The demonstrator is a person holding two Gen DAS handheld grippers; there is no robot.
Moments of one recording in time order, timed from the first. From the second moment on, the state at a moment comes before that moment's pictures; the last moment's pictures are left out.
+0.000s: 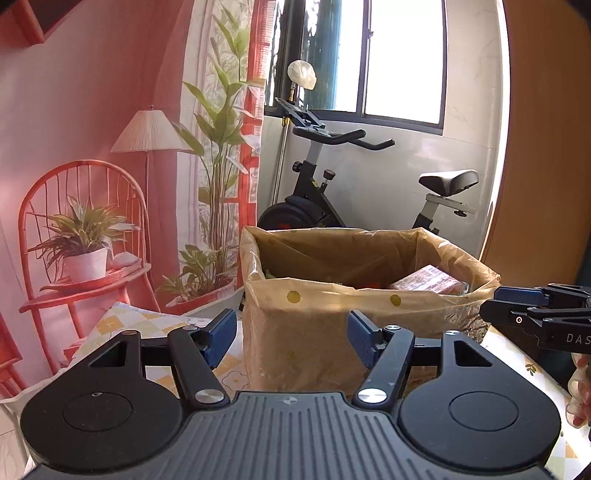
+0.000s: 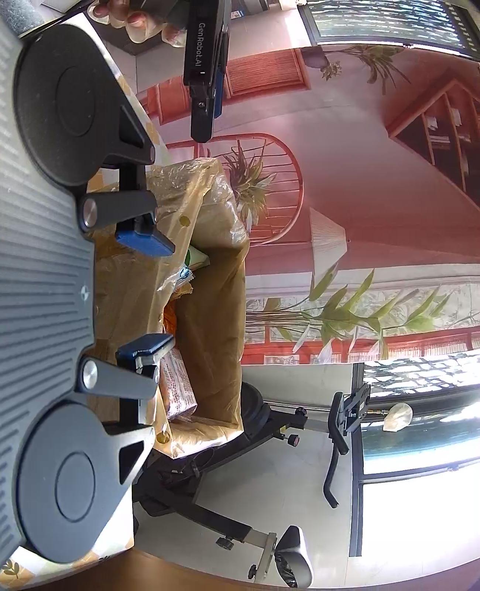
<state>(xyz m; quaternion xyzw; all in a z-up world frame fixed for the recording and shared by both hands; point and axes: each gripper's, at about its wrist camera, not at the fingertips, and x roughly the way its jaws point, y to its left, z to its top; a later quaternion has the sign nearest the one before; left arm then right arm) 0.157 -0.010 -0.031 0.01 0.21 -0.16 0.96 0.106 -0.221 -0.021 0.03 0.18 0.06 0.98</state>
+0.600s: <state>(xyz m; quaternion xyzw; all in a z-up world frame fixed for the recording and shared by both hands) 0.168 0.010 -0.135 0.01 0.33 -0.14 0.93 0.071 -0.245 -0.115 0.09 0.26 0.02 0.96</state>
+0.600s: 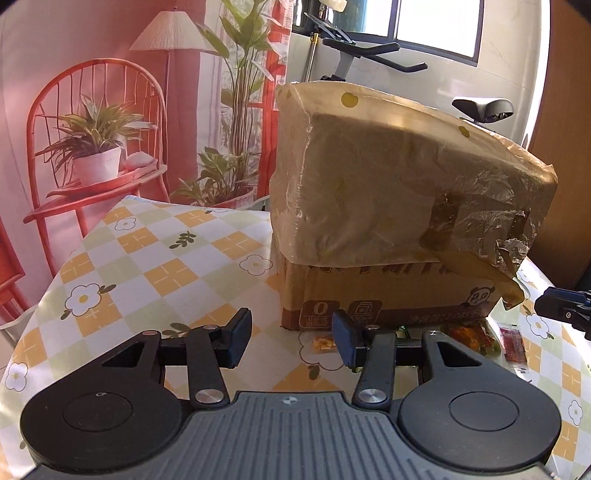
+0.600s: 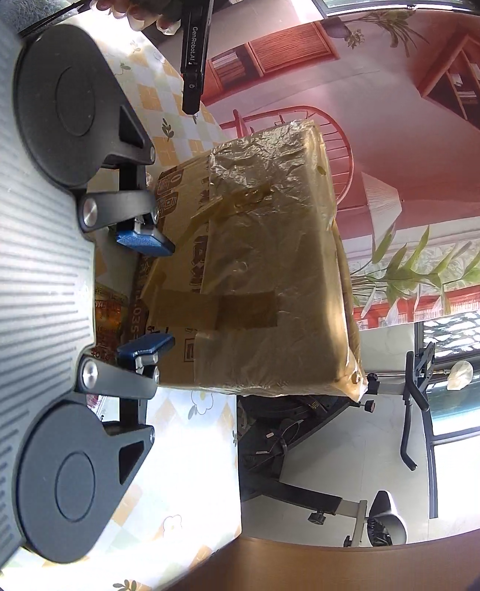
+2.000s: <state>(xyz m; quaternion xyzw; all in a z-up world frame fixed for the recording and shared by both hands) 0.209 0.001 -0.189 -0.03 0.41 -0.10 0.91 0.081 -0.259 -0.191 0.12 0.30 -0.03 0.95</state>
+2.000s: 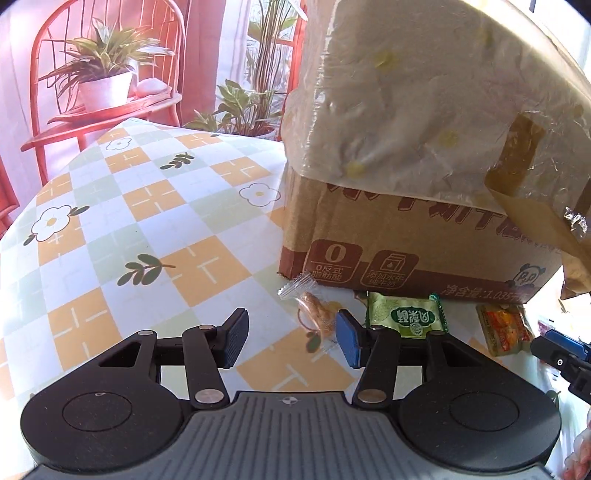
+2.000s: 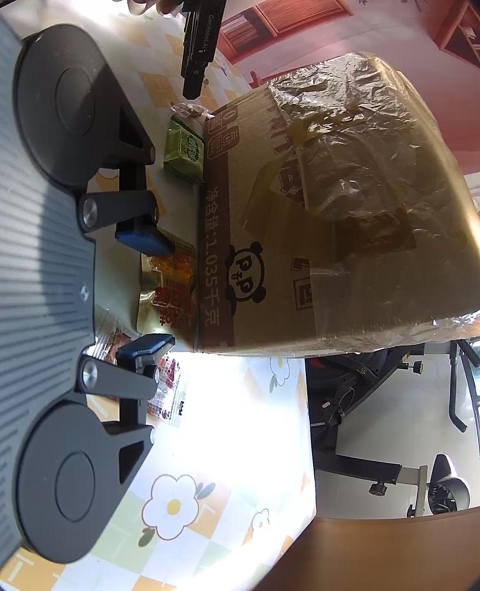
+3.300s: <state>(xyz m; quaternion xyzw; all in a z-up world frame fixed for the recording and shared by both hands) 0.159 0.000 -0.205 -0.02 0.39 -0.11 0.91 0.128 -0.246 -0.197 0.08 0.37 -0.05 0.92</state>
